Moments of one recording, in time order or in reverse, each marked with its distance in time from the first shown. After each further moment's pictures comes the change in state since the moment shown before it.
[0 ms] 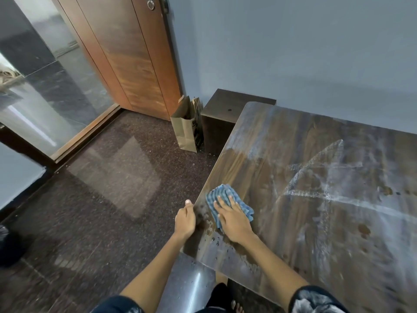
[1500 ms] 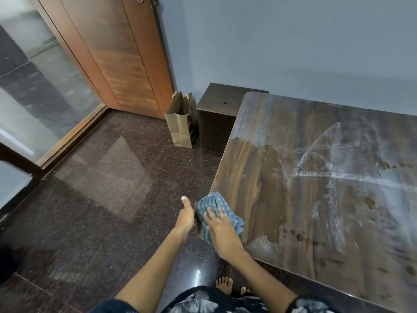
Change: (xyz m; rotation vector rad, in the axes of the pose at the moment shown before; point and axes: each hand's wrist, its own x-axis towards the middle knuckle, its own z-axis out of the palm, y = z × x) left_hand 0.003 -0.040 -0.046 -0.289 -0.215 -0.295; right_hand -0.037 -0.102 0.060 0.111 0.120 0.064
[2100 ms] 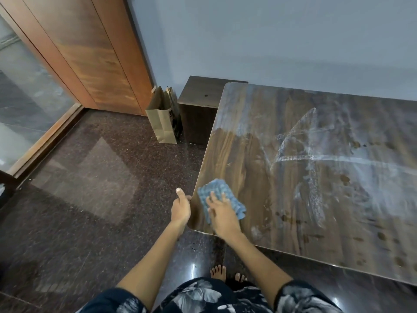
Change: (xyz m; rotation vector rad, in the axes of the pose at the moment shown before) left_hand -0.005 0.002 0.018 0.109 0.105 0.144; right_hand 0.000 0.014 -0.015 0.086 0.080 0.201
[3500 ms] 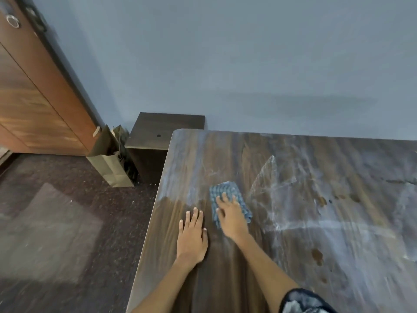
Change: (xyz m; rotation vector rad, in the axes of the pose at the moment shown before) left_hand 0.101 0.131 0.201 0.965 -0.186 0.692; right_hand 0.201 0.165 -0.161 -0.040 0.143 0.223
